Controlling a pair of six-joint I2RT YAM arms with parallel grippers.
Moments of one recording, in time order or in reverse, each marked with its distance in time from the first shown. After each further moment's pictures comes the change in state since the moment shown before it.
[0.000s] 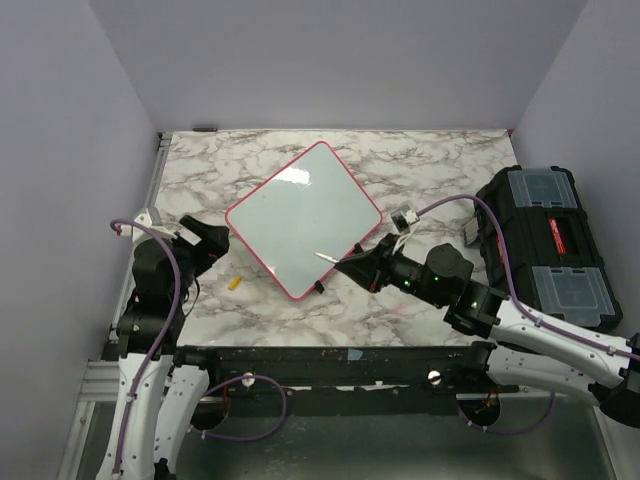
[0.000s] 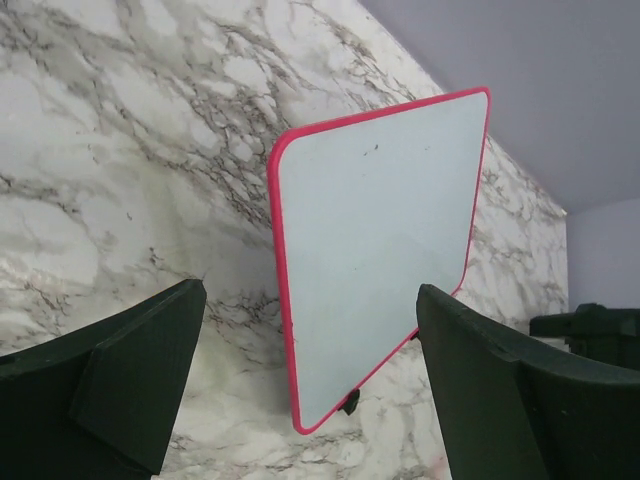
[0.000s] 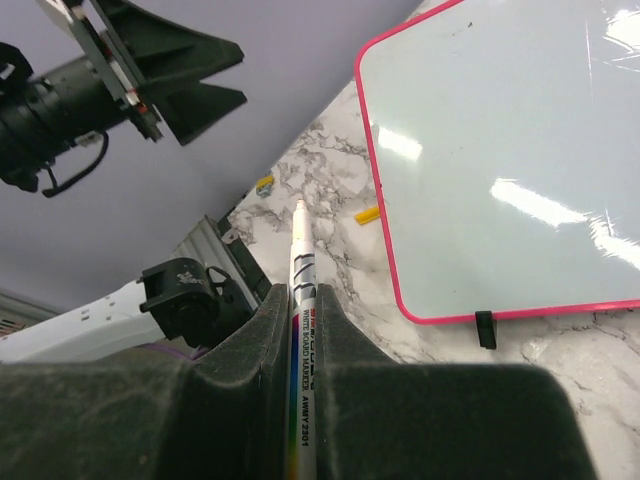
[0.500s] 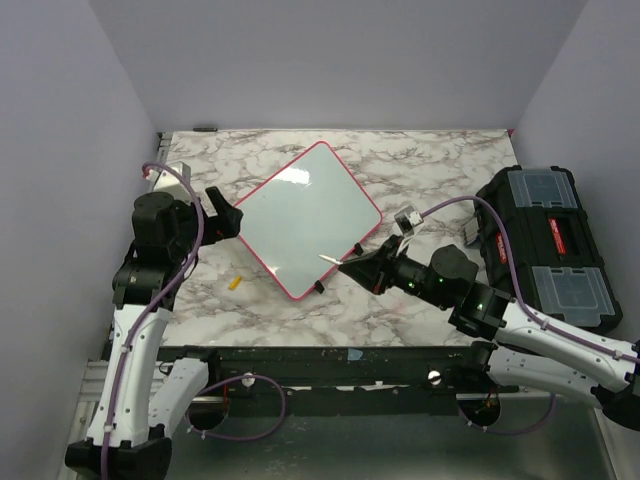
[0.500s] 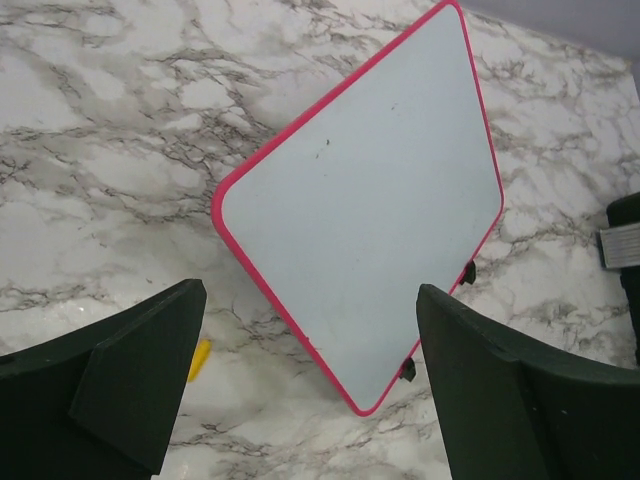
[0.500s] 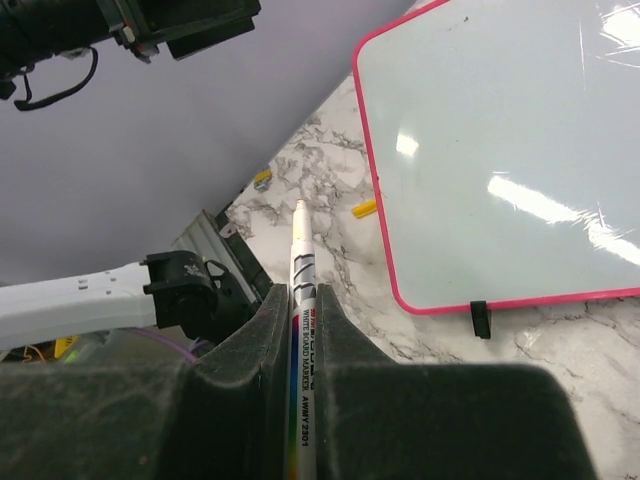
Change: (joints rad) left arm 0.000 0.292 0.293 -0.031 0.193 0.405; right arm 0.000 -0.040 0.000 -0.044 0.000 -0.008
